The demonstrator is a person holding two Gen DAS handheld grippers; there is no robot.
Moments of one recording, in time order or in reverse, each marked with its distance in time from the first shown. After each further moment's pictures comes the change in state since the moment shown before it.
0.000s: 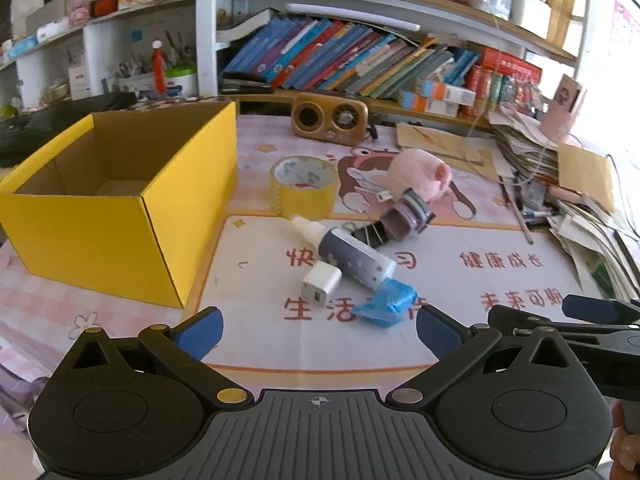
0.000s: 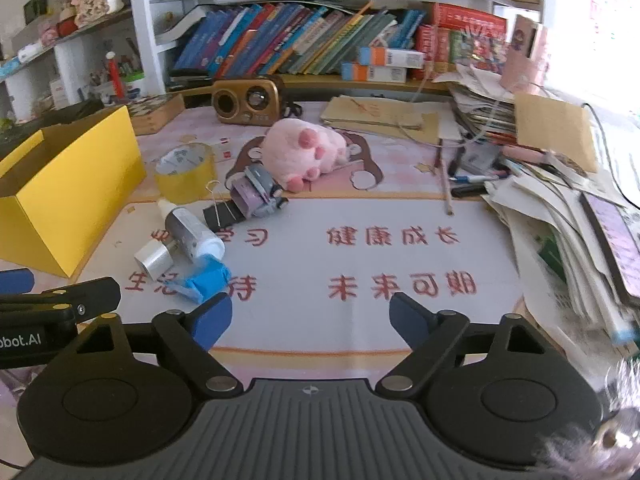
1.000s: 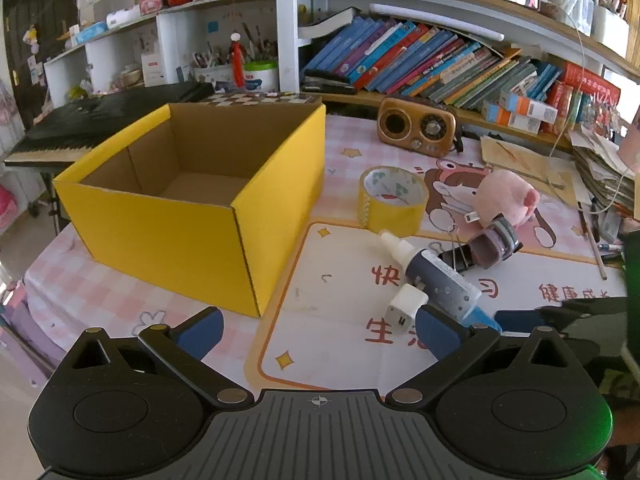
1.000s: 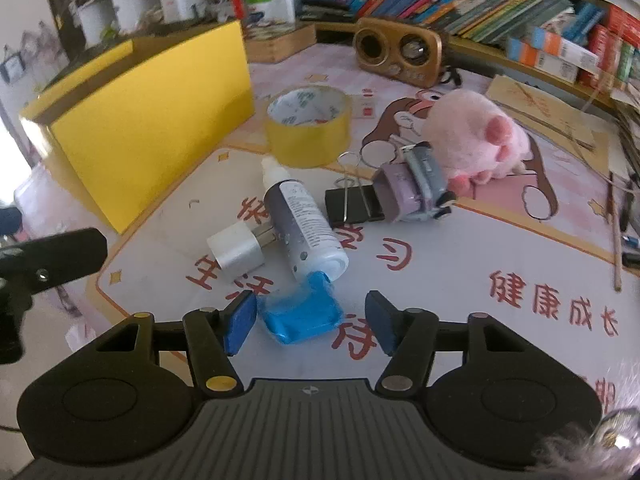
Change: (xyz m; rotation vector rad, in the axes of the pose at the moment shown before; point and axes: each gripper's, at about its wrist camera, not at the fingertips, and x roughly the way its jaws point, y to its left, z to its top) left arm 0.008 0.024 0.016 -0.093 0.012 0.204; right arm 0.098 0.055 0.033 -0.279 0.178 0.315
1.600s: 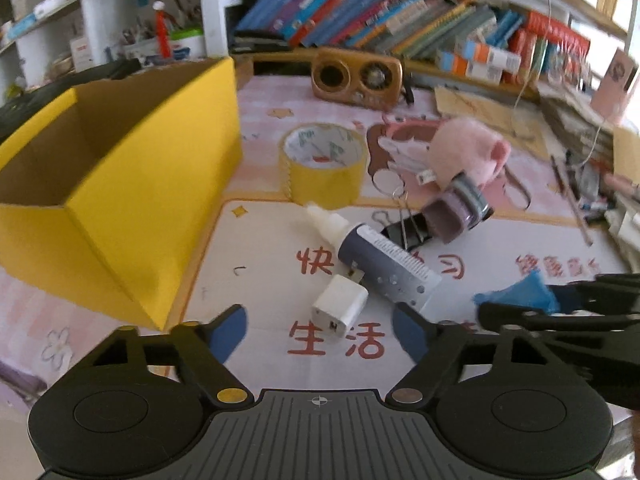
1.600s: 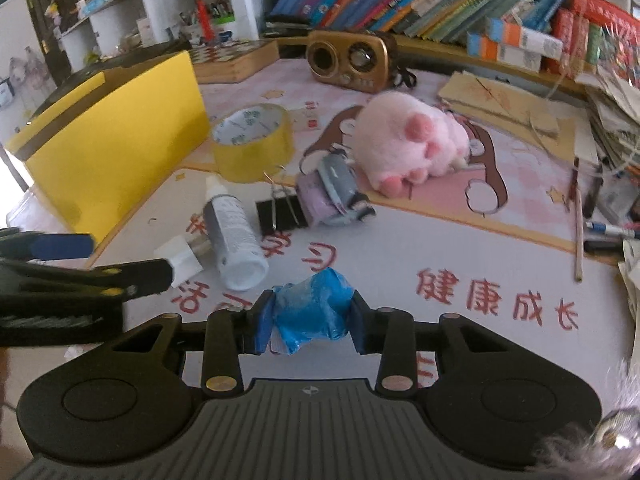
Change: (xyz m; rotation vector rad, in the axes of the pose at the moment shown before) left arm 0.066 -0.043 0.006 0.100 0.113 -0.111; right arm -0.023 -0.054 -0.009 0.084 -0.041 -0.013
